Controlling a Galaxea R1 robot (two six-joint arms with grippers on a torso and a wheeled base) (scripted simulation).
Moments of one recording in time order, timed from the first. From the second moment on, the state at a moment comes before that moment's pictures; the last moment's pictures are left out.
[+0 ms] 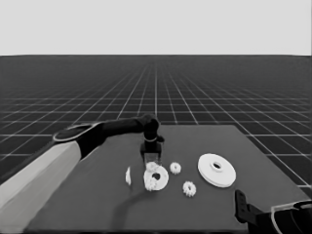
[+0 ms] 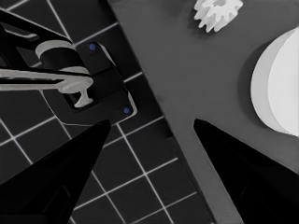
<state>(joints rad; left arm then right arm) -0.01 3.07 -1.89 0.16 1.50 -1.18 -0.35 1.76 -0.39 -0.70 -1.18 0.32</state>
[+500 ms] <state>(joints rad) -0.29 1.97 -0.62 0.29 0.78 0.13 -0.35 1.76 -0.39 -0.70 -1.18 0.32</state>
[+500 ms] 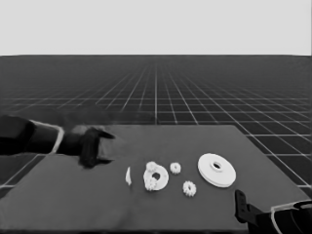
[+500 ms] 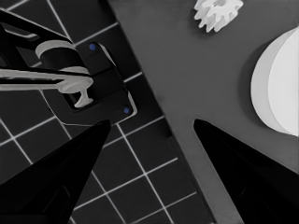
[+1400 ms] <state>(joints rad) -0.34 1.75 -0.42 0.31 0.68 0.35 -0.10 2.85 -1.76 -0.26 -1.44 1.11</state>
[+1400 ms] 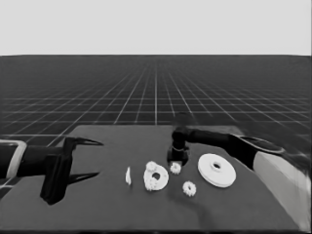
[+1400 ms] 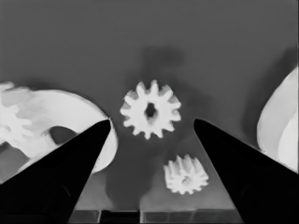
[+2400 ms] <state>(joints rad) -0.34 1.75 -0.42 0.31 0.68 0.35 -0.05 2.84 -1.71 -0.22 -1.48 1.14</state>
